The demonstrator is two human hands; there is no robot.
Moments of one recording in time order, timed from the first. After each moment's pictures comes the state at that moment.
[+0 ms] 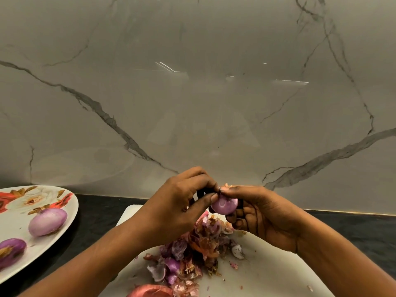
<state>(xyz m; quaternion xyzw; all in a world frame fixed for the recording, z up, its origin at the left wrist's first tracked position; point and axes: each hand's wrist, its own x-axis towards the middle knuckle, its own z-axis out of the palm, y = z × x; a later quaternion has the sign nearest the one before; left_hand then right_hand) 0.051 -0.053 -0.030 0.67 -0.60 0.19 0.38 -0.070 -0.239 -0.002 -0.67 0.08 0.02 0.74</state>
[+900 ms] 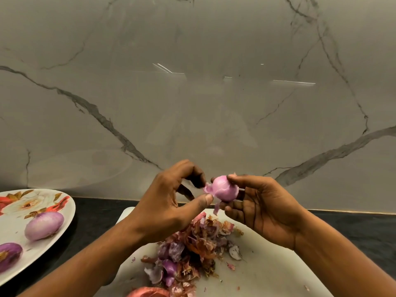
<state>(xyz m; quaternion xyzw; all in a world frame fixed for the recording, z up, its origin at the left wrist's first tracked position) 0.046 -0.047 -0.023 0.66 -0.55 0.12 0.49 -0.070 -0.243 0.003 -0.55 0.07 0.00 0.83</state>
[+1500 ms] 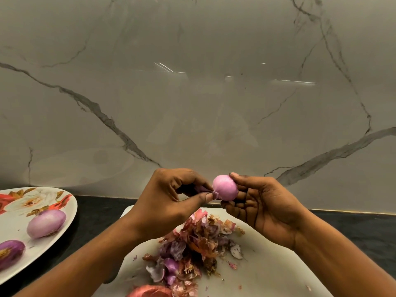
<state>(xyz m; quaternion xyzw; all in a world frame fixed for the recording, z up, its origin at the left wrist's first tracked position) 0.051 -0.045 -0.024 0.65 -0.56 0.13 0.50 -0.071 -0.238 0.004 -0.55 0.11 -0.04 0.82</state>
